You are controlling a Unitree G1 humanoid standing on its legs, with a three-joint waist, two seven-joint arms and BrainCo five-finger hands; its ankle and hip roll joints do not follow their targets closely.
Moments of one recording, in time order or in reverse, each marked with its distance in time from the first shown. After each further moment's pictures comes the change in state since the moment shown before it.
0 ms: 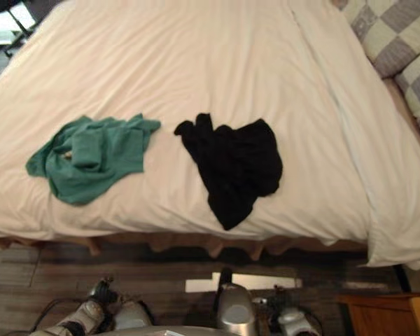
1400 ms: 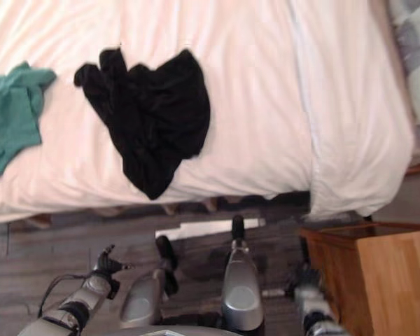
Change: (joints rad) left arm -0.037 0.009 0.095 -0.044 -0.156 -0.025 0.056; right arm 0.028 -0.002 -0.173 -0.038 0.191 -0.012 -0.141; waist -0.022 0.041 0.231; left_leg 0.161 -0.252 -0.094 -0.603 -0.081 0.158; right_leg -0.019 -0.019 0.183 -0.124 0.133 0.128
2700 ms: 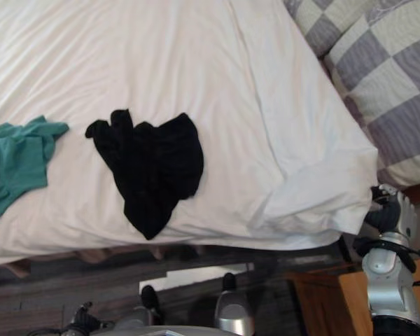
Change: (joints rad) left arm 0.244 0.029 0.081 0.034 0.116 0.015 -0.049; right arm 0.146 -0.315 -0.396 -0.902 -0.525 -0.009 -0.064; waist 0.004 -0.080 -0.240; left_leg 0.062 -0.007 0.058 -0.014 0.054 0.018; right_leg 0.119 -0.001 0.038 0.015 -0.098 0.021
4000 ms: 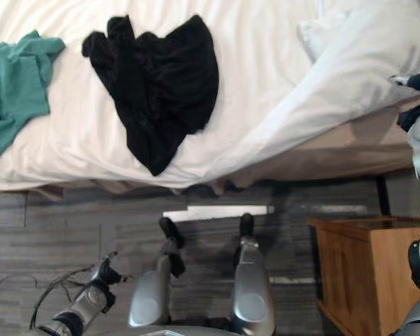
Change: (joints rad) left arm -0.210 0.025 -0.128 -0.061 -0.007 -0.071 0.090; right arm -0.990 -0.534 0.683 0.588 0.298 -0.017 -0.063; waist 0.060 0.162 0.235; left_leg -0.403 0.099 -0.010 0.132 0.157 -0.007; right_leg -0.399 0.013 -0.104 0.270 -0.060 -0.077
